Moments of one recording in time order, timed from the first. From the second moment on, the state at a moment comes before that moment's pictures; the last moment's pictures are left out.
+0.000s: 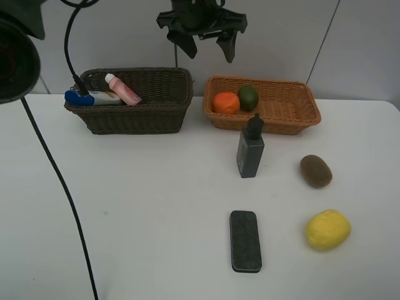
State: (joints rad) left arm -0.58 2.34 -2.44 -0.08 1.20 -0.11; right arm -0.11 0.00 -0.52 -0.17 1.06 0.10
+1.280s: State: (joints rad) left arm 0.01 0.33 -0.57 -0.10 1.20 0.08; right arm -0.11 0.00 -0.52 -0.17 1.06 0.10
